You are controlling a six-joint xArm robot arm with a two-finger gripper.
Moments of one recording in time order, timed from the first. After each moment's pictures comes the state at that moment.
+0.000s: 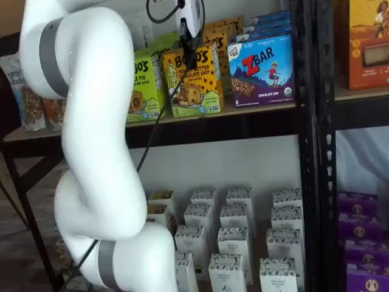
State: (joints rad) arm -0.09 -0.20 -1.54 0.07 1.62 -1.65
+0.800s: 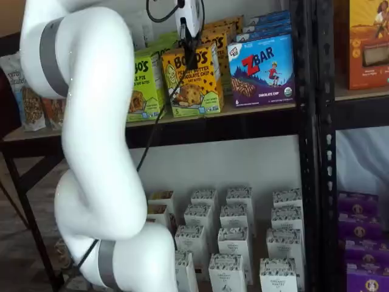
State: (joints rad) arm -0.10 -0.20 -1.54 0.08 1.62 -1.65
